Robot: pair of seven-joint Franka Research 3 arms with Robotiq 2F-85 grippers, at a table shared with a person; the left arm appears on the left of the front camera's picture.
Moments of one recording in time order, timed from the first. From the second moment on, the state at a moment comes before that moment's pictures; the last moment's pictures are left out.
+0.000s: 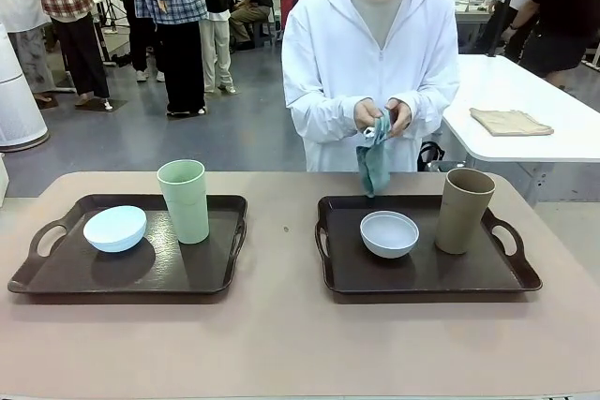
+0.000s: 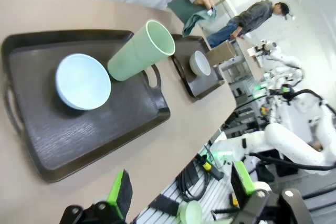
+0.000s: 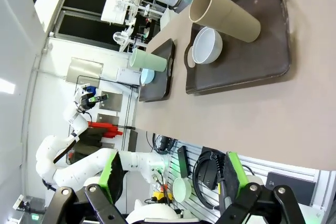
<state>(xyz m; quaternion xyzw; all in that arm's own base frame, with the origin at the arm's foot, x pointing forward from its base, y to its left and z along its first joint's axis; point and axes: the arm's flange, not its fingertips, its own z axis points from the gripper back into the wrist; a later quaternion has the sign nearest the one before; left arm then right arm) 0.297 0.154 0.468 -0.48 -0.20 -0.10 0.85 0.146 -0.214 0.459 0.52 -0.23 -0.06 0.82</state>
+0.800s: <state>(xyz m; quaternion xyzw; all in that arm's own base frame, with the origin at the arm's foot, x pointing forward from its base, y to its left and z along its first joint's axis) 0.326 -0.066 0.587 -0.30 -0.14 -0.19 0.92 0.254 -0.190 0.492 0.35 -0.31 0.31 0.83</state>
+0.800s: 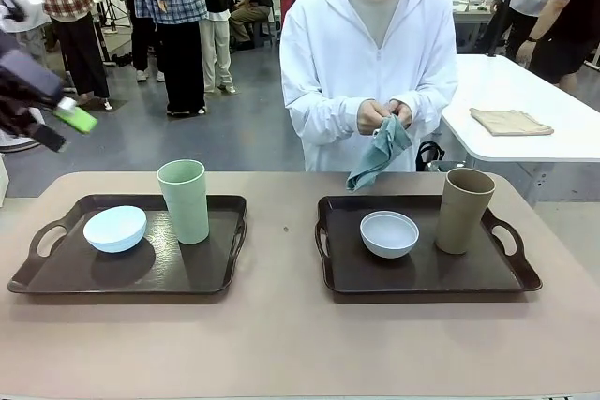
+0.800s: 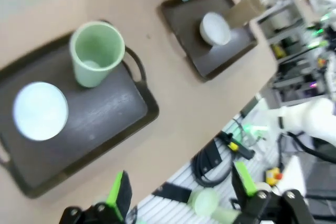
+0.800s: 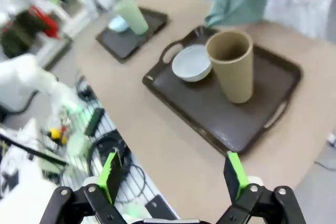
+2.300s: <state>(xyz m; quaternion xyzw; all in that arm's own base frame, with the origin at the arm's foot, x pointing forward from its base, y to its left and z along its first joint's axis) 0.360 -0.296 0.516 -0.13 -0.14 -0.15 0.97 0.274 -0.183 0.460 0.36 -0.26 0.39 0.81</state>
